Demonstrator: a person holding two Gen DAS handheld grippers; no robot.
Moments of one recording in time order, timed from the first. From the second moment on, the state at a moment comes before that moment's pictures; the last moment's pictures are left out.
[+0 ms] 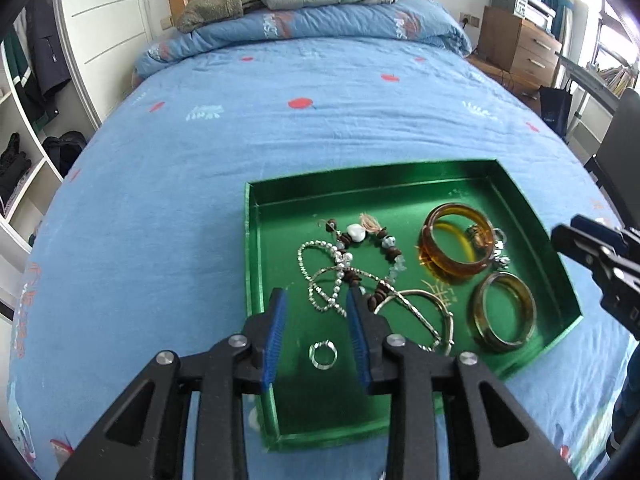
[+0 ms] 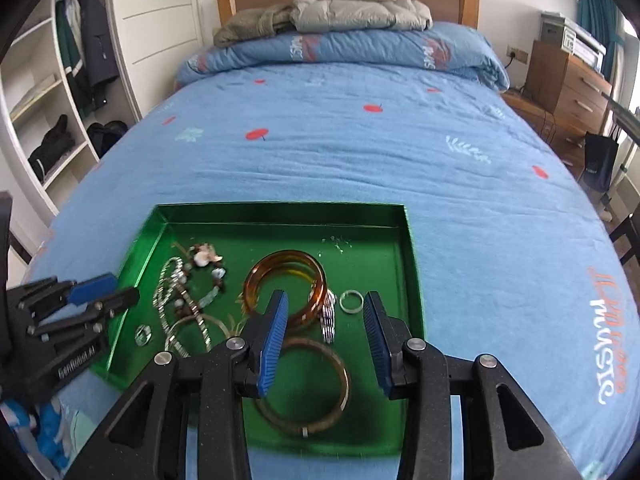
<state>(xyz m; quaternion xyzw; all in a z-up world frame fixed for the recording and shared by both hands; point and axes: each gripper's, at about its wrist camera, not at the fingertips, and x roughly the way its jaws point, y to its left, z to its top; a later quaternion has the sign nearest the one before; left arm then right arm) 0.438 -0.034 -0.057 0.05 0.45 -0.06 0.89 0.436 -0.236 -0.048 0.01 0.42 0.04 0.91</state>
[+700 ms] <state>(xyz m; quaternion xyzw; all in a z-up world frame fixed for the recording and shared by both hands) 0.248 0.020 0.010 0.04 0.42 -0.04 0.91 0.225 -0.224 0.016 0.01 0.35 0.09 0.93</state>
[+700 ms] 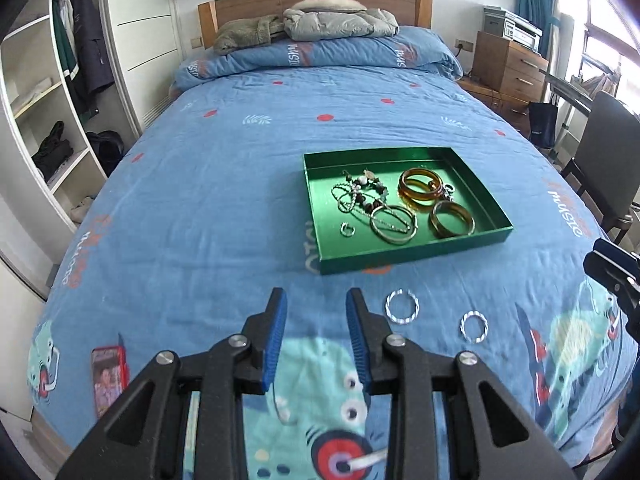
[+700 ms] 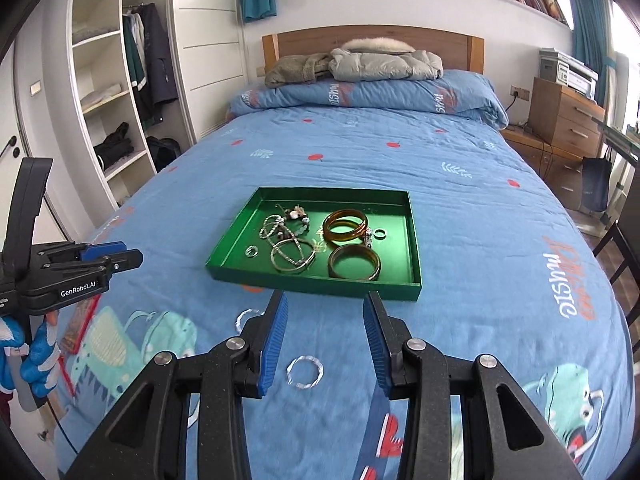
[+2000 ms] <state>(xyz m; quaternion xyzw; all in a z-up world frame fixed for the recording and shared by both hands) 0.101 0.037 0.036 0.03 0.36 -0.01 0.93 0.075 -0.229 0.054 0.03 0.29 0.10 0.95</state>
